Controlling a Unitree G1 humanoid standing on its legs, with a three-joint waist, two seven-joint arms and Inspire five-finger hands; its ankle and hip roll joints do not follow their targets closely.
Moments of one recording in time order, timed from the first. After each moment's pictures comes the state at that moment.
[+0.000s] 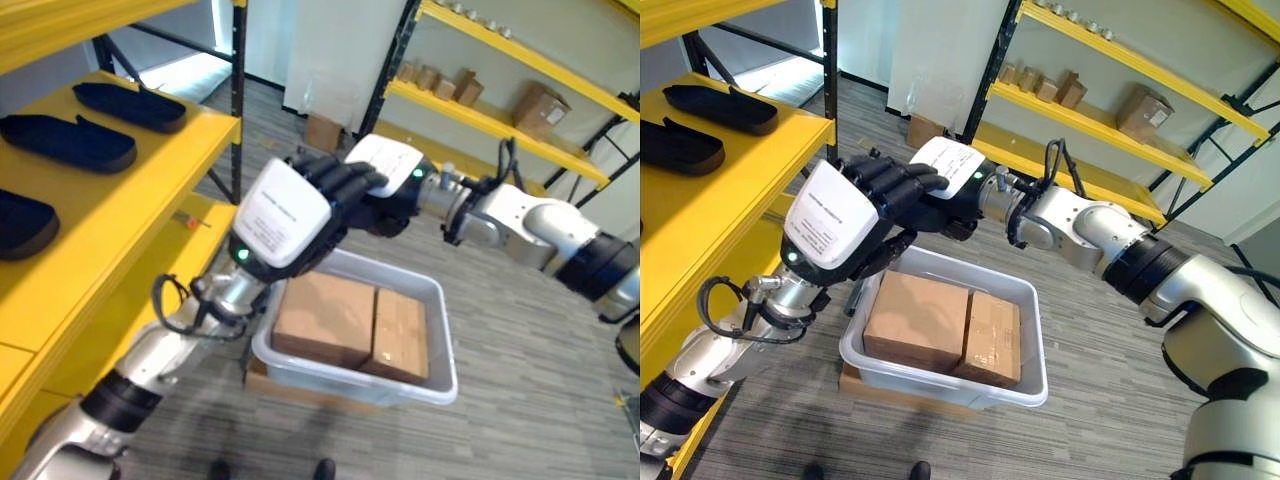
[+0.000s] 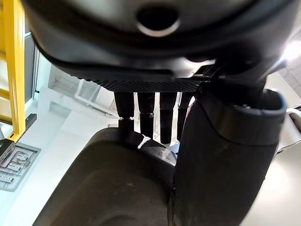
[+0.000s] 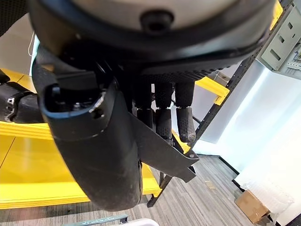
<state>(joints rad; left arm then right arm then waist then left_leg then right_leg) -0.41 0.82 -0.40 -0.18 0.91 -0.23 0.59 -1.28 -0.87 1.09 0.33 -0.47 -0.28 -0.09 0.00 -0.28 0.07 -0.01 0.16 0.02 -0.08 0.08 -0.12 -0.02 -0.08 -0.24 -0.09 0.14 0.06</state>
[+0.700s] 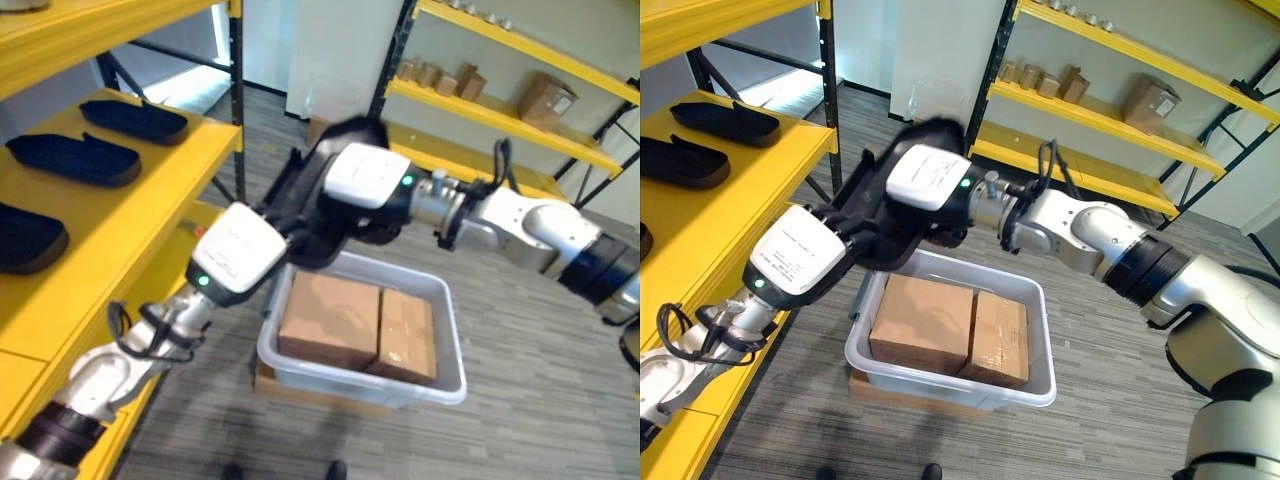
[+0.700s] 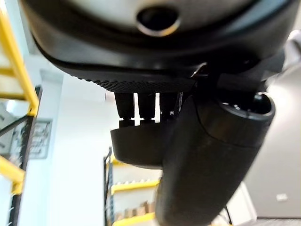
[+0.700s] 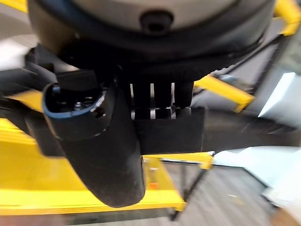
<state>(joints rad) -0.18 1.01 -0.27 -0.08 1.00 -0.24 0.56 -1.27 -0.88 1.08 0.23 -0.47 -0.37 -0.07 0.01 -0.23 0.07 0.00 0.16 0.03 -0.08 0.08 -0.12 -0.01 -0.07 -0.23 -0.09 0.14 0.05</state>
